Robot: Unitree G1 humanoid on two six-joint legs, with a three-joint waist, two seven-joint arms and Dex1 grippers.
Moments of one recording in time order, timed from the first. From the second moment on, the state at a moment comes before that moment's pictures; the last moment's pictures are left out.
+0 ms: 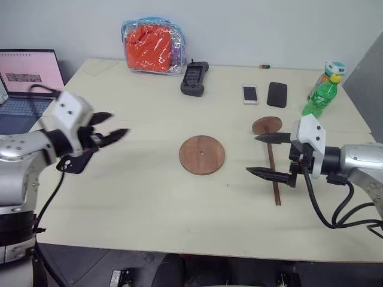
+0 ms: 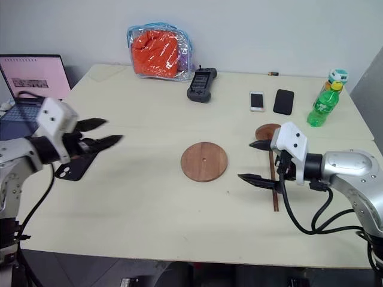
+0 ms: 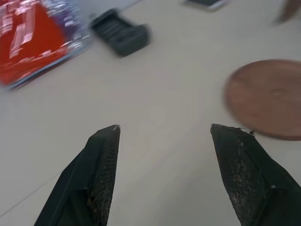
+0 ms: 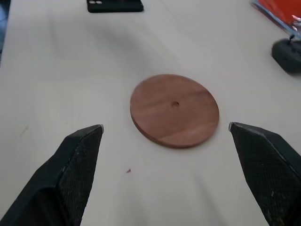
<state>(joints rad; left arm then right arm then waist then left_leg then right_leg) -0.43 0.91 0.16 -0.18 -0.47 0.58 -1.02 -0.29 -0.95 -0.13 -0.57 0.63 0.77 0.86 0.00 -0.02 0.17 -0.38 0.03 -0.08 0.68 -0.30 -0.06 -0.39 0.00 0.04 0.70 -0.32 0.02</state>
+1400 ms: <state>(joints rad) -0.59 0.62 -0.23 -0.07 -0.29 0.34 -1.17 -1.16 -0.51 0.18 0.78 0.24 1.13 0.55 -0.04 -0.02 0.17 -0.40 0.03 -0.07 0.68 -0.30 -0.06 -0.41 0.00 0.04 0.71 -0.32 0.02</state>
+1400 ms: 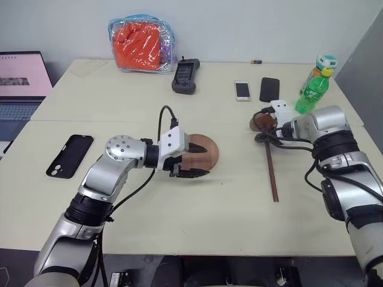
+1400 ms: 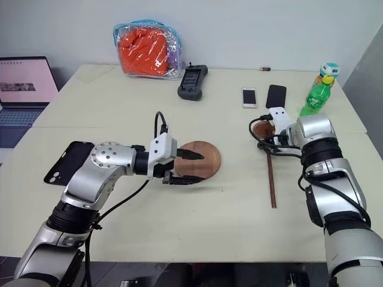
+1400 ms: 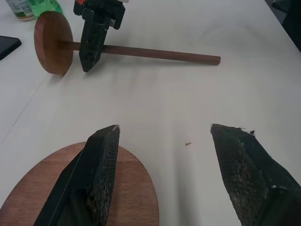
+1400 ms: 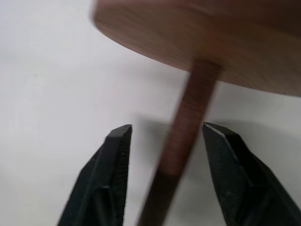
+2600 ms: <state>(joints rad) -0.30 0.89 0.11 -0.01 -0.36 0.30 -1.19 -0.80 -0.03 0.00 -0.26 0.39 0.45 0.50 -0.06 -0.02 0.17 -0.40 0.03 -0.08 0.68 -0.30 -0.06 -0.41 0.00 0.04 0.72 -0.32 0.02</state>
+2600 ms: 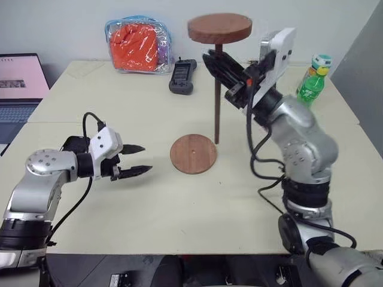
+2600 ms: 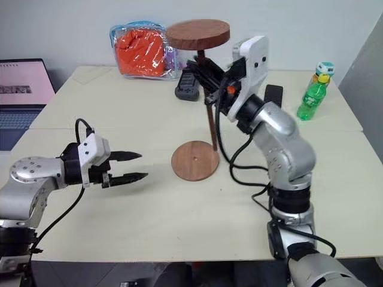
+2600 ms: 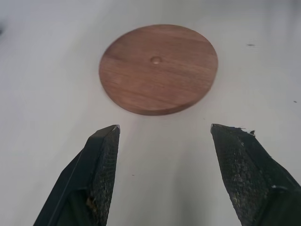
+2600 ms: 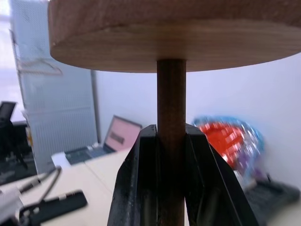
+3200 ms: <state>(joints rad) -0.27 0.84 0.08 -0.17 -0.40 0.38 -1.12 -0.76 0.09 0.14 0.23 0.22 -0.14 0.56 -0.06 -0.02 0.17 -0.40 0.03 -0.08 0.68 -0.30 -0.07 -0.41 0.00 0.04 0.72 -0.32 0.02</state>
